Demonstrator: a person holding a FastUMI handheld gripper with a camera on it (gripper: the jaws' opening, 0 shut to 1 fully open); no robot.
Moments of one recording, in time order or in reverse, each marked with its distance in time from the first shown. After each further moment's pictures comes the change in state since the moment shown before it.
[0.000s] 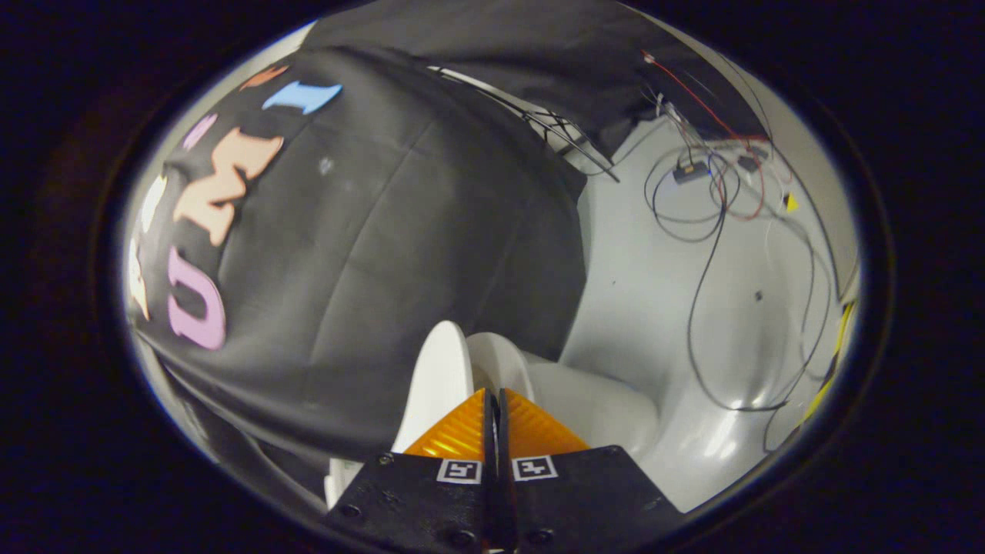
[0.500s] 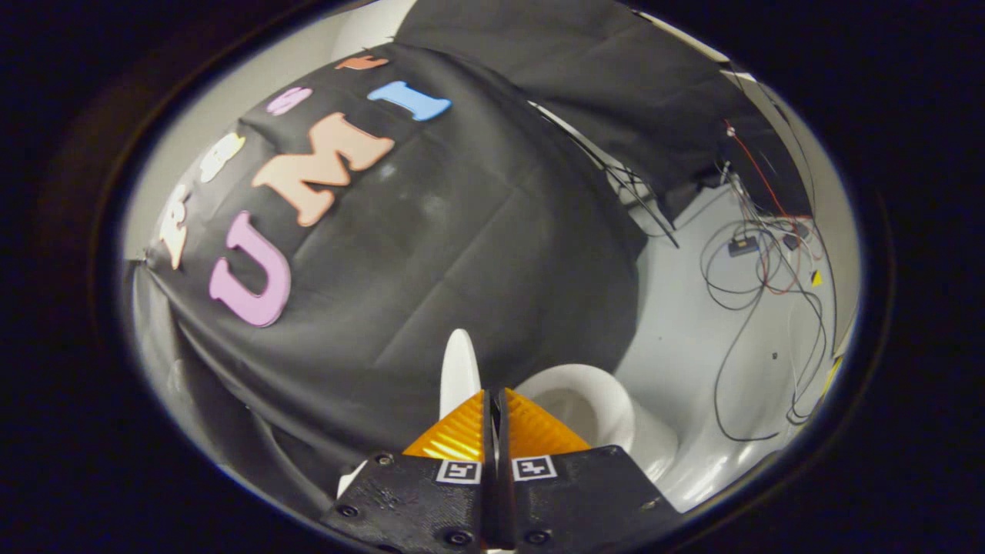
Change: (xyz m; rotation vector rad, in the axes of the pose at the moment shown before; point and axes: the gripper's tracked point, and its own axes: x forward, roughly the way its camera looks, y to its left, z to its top) arm -0.096 0.153 -0.013 -0.176 -0.159 0.198
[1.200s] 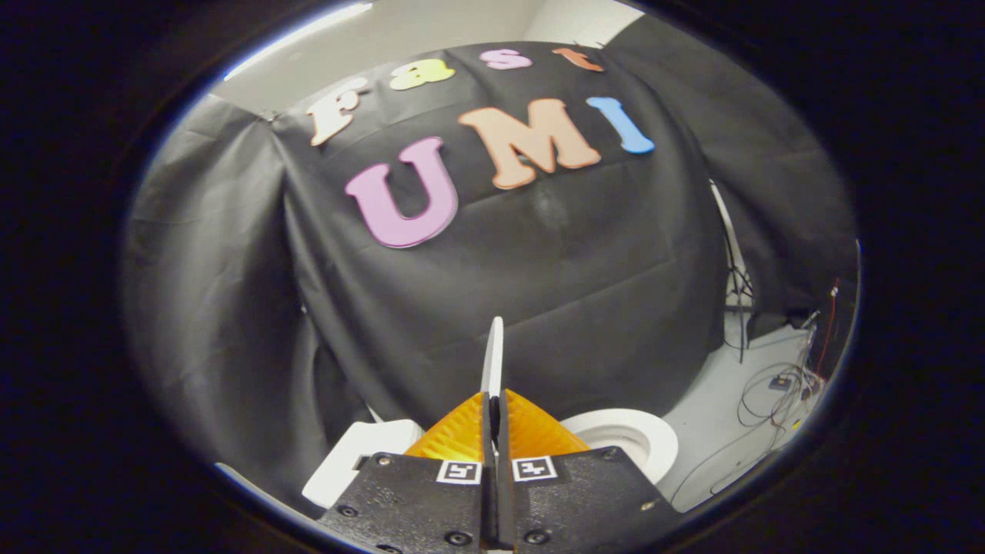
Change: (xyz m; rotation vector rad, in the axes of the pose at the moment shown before) arm -0.050 0.192 -0.056 -0.582 0.002 0.162
